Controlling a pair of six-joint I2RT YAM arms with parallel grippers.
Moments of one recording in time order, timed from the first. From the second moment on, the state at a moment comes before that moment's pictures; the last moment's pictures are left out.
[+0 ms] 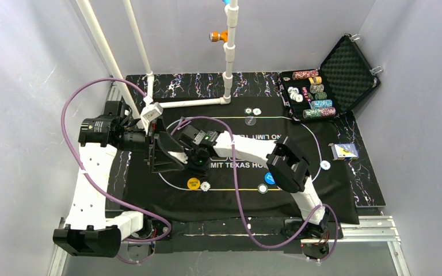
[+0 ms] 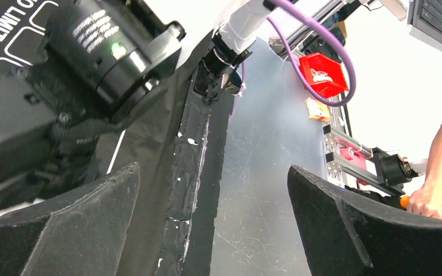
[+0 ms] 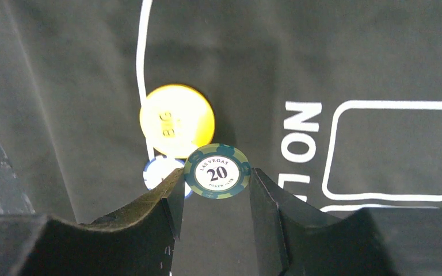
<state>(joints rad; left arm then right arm) -0.05 1.12 1.38 -1.54 1.35 0.69 1.08 2.09 1.68 -0.76 -0.29 -0.43</state>
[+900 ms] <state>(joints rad) -0.05 1.13 1.46 -1.63 1.38 0.80 1.21 2.30 1.95 -0.81 -0.22 -0.42</state>
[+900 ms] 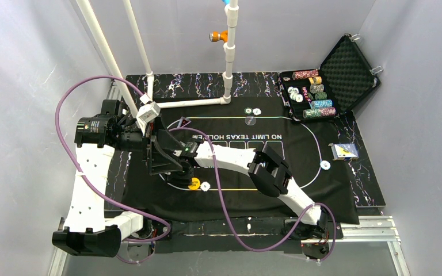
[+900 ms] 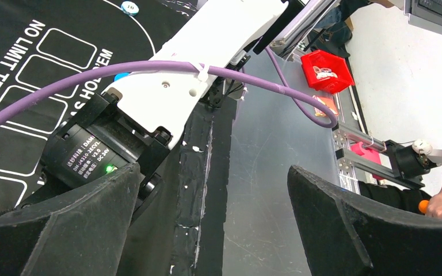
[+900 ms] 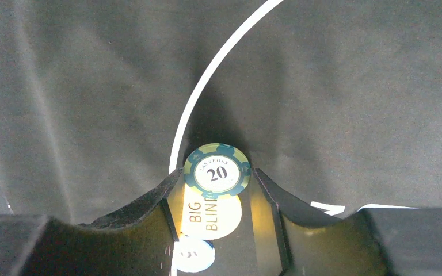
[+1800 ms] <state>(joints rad) -0.05 1.13 1.46 -1.63 1.38 0.83 1.24 2.31 1.98 -0.82 -0.24 -0.42</state>
